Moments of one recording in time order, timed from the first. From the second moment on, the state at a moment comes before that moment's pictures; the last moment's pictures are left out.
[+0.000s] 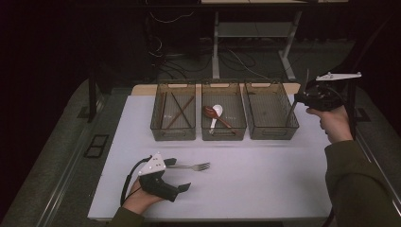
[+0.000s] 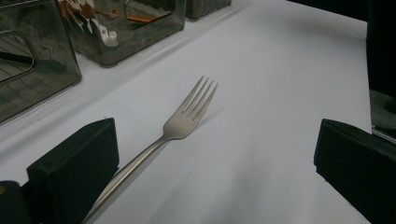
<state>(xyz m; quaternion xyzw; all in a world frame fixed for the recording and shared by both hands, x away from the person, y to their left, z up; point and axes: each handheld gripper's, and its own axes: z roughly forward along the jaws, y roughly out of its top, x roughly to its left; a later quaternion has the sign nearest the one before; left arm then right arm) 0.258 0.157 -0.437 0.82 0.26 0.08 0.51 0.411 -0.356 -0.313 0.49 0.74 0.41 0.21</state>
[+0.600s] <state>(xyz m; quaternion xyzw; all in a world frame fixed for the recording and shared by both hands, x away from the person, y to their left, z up) 0.258 0.156 -0.437 0.82 0.26 0.08 0.51 0.422 -0.353 -0.337 0.49 0.78 0.35 0.18</state>
